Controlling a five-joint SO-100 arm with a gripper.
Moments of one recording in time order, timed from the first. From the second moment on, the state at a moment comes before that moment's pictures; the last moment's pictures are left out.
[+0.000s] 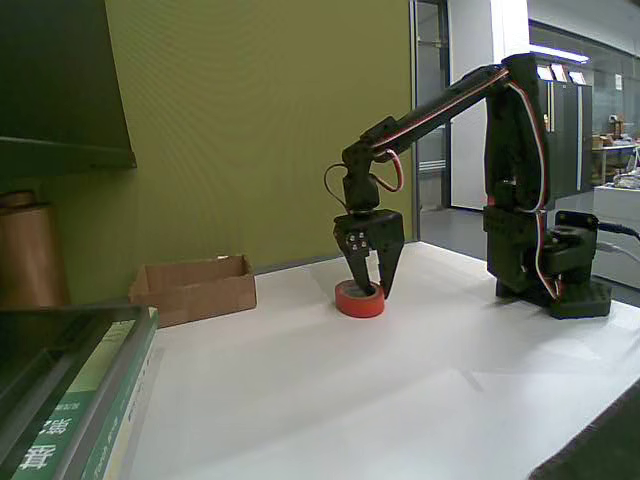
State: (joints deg) arm 29.4 80.2 110.0 69.9 -16.7
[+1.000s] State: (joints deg) arm 26.3 95.8 107.3 68.5 -19.2
